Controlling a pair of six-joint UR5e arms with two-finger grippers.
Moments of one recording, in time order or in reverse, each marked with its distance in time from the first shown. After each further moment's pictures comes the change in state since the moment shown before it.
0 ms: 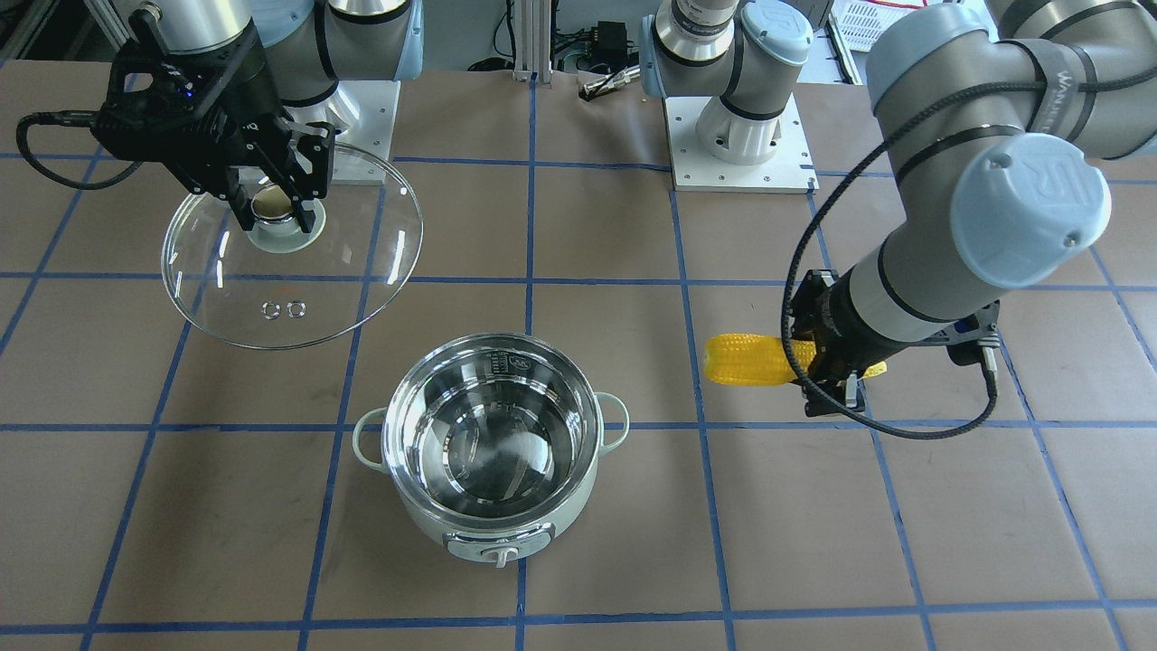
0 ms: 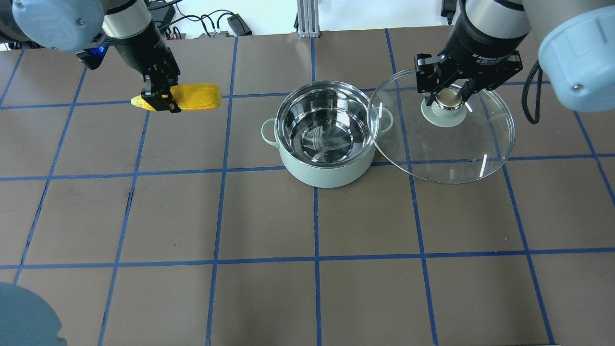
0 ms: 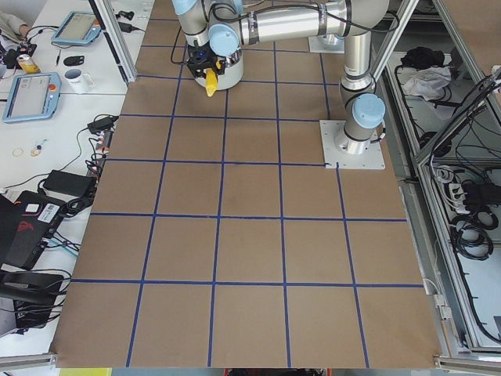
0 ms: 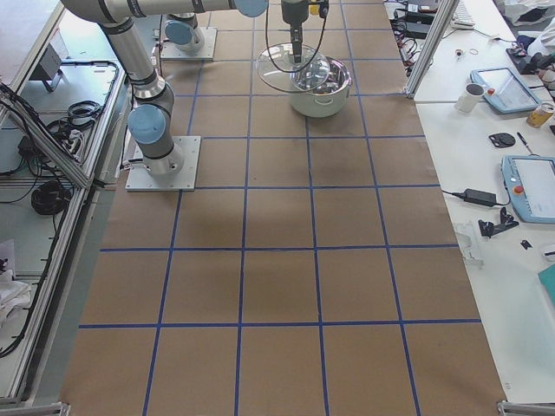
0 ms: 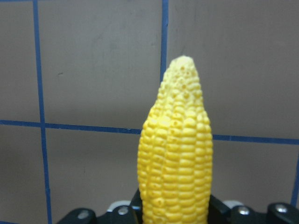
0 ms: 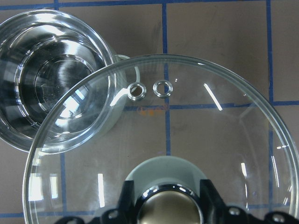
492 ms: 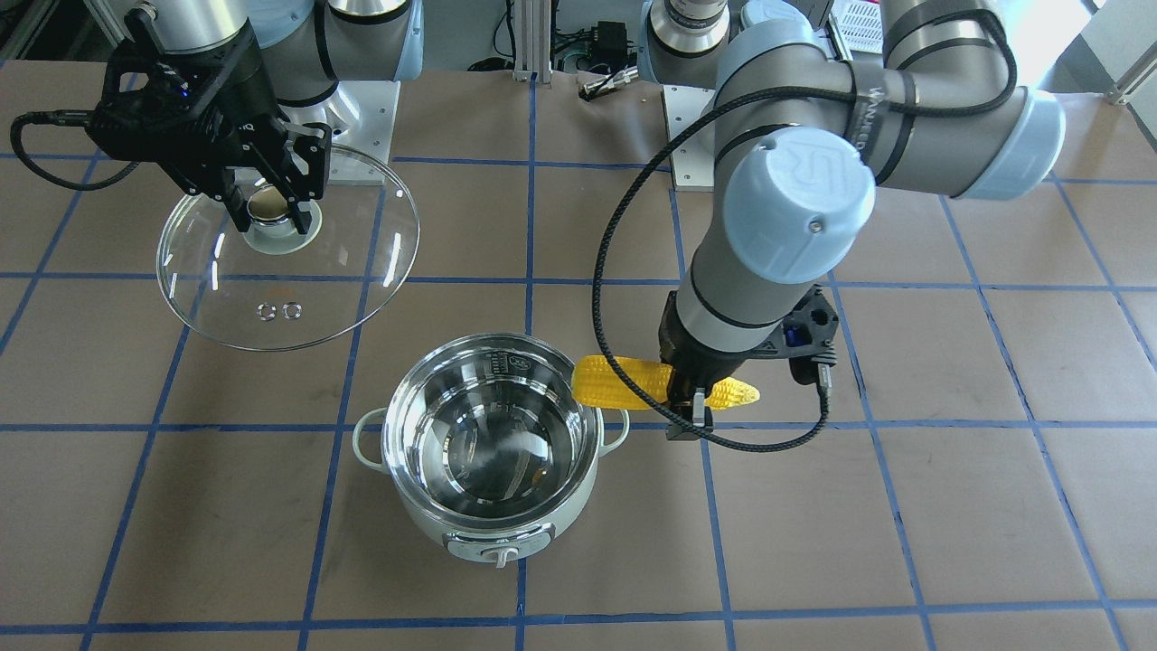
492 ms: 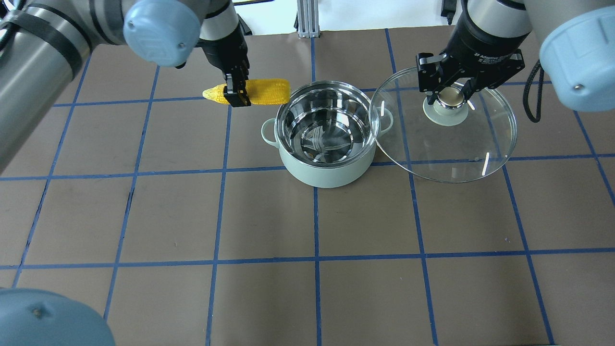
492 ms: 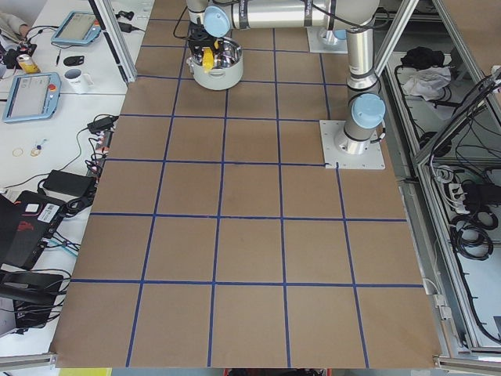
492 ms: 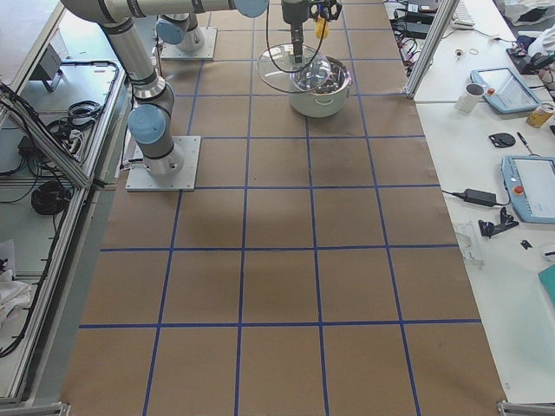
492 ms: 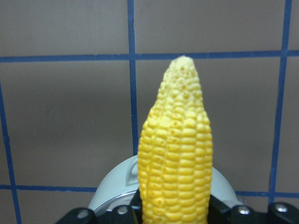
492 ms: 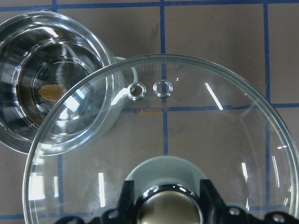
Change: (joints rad) left arm -0.210 -0.074 0.036 0.145 -0.023 -0.170; right arm -0.003 0.000 0.000 -0.006 -0.006 -0.008
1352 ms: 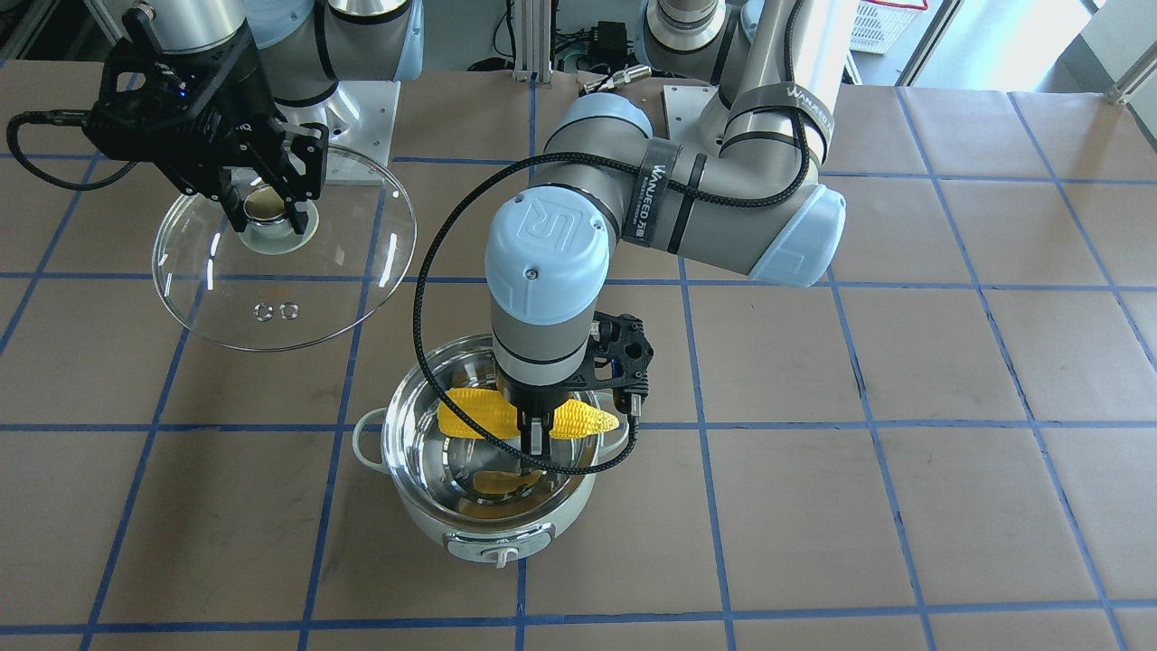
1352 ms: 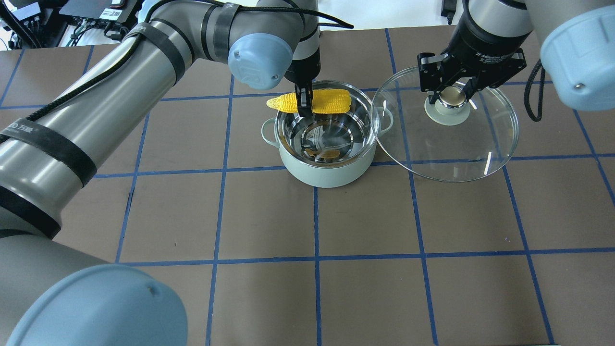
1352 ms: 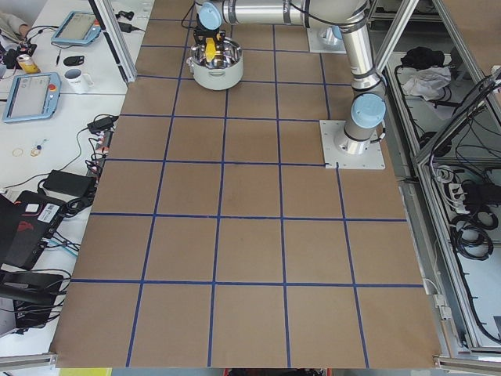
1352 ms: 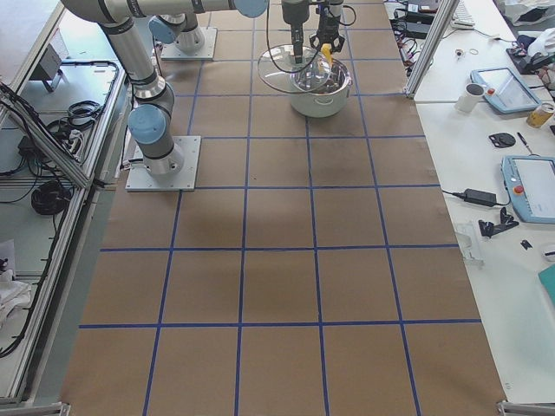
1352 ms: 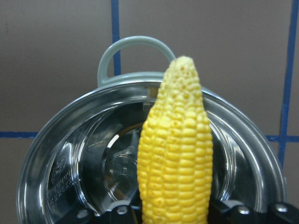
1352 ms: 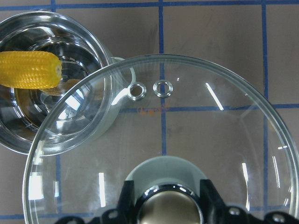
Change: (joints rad) left arm -0.190 -0.157 0.084 0.118 0.021 -0.206; right arm -0.002 0.000 0.000 0.000 -0.005 -0.006
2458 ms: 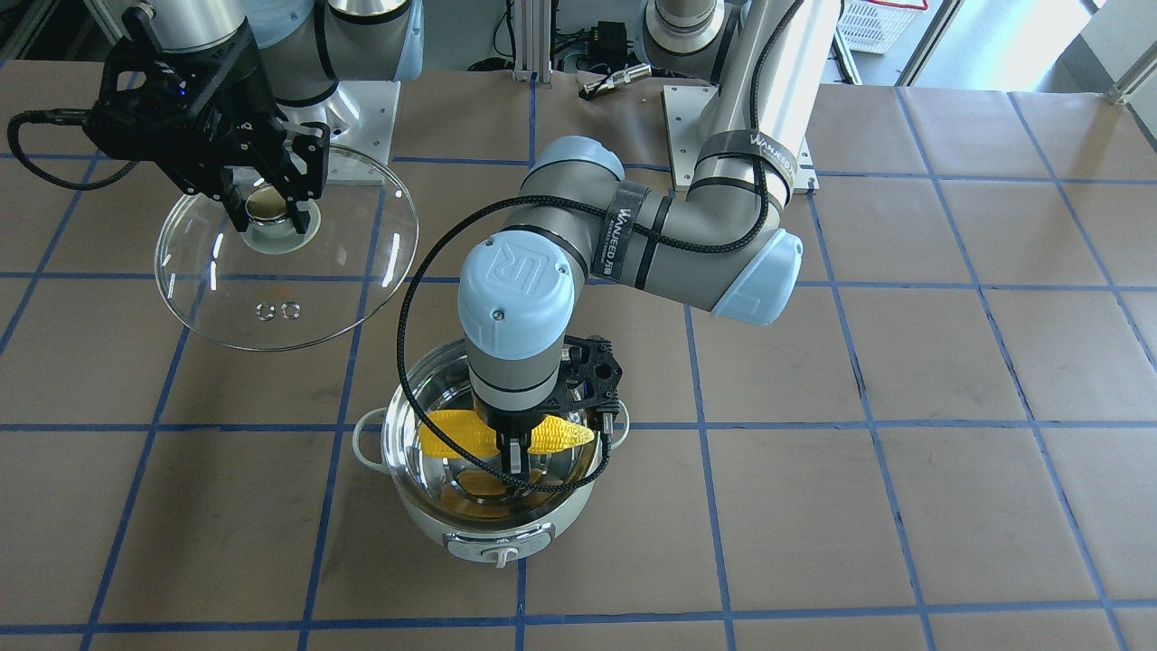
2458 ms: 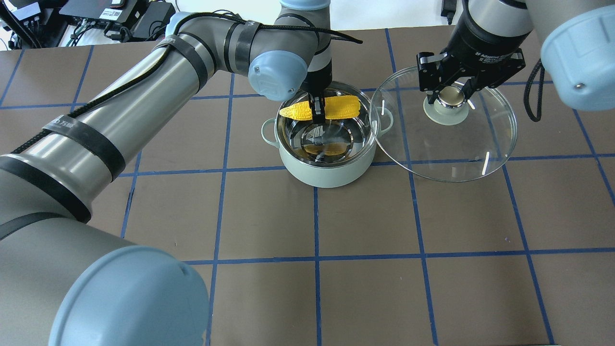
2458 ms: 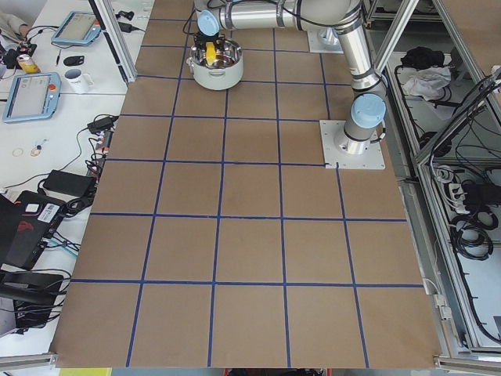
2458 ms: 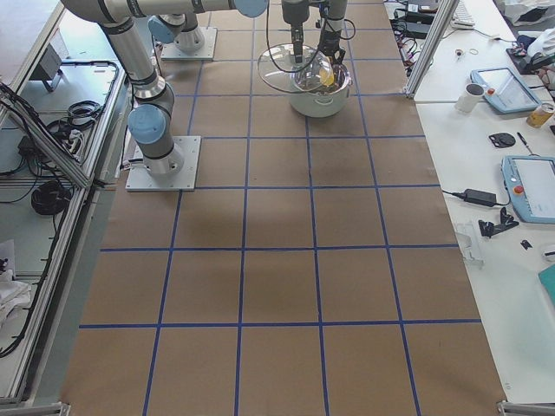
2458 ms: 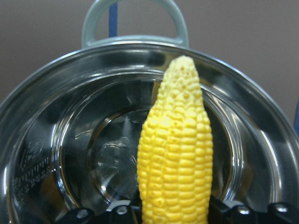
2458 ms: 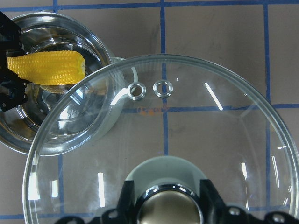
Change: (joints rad) left arm -0.023 -0.062 0.004 0.060 -0.011 -0.082; right arm 0.000 0.000 -0.001 0.000 0.007 0.003
